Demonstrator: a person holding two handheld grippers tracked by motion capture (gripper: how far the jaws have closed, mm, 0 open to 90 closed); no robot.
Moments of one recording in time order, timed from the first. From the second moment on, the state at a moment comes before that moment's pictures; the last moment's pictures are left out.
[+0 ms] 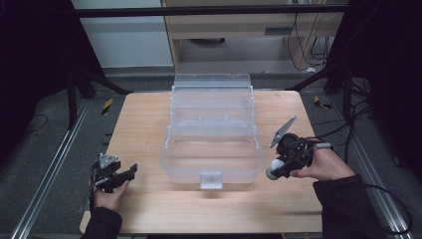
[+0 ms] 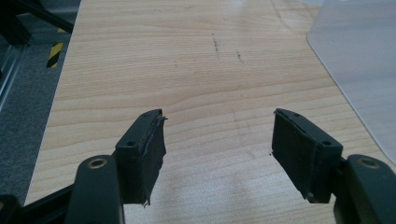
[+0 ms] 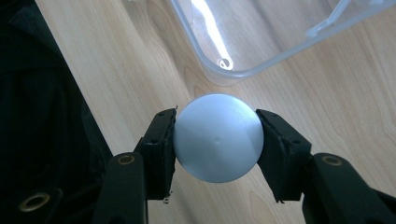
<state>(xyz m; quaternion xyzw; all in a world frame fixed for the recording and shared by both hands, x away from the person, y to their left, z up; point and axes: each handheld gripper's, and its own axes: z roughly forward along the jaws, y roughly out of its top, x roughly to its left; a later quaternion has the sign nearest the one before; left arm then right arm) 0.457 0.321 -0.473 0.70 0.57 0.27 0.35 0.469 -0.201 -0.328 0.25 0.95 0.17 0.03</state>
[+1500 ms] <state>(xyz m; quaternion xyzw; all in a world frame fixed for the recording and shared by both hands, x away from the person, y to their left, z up) 0.457 0.320 -0.472 0.70 0.57 0.27 0.35 0.517 -0.143 -0.316 0.23 0.95 0.21 0.05</state>
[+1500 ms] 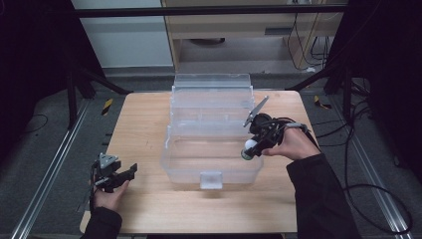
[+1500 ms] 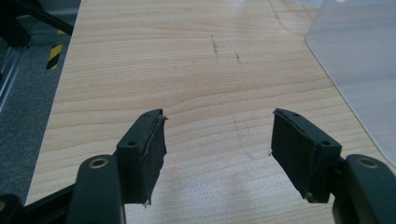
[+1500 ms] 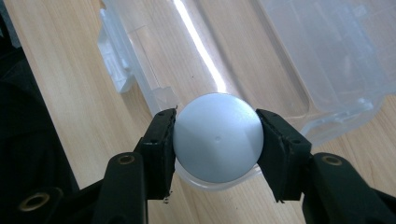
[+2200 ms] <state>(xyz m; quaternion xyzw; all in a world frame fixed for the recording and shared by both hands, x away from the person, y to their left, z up) 0.457 0.320 -0.472 0.70 0.57 0.27 0.35 0.527 -0.144 -0.357 0.23 0.95 0.19 0.04</state>
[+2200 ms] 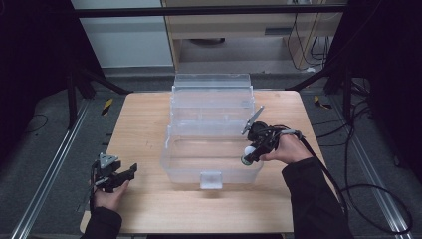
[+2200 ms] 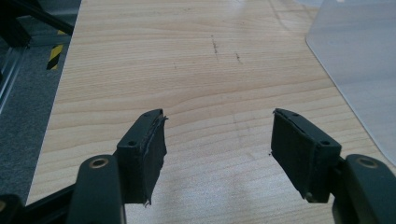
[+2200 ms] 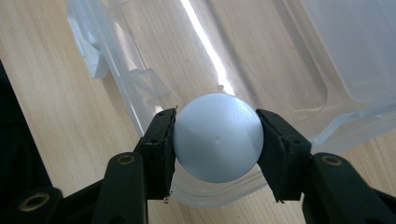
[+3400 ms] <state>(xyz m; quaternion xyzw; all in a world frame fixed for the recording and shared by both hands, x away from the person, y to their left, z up) 0.458 0.321 -0.472 0.70 0.57 0.27 0.35 0.528 -0.149 -0.401 0.22 0.96 0.17 0.03</state>
